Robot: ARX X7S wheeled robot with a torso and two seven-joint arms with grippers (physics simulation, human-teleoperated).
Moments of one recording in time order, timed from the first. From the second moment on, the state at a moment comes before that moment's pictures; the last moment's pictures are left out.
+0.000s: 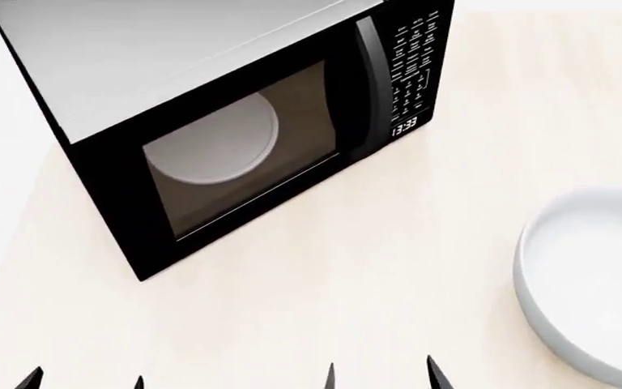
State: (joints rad) left arm 0.07 -0.19 0.22 0.15 -0.14 0.02 -0.18; right arm -0.03 0.19 -0.26 -0.19 0.15 0.01 0.17
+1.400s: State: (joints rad) left arm 0.08 -0.23 0.24 0.18 -0.22 0.03 -0.21; right arm 0.67 0.23 -0.28 0.01 0.23 0.53 0.09
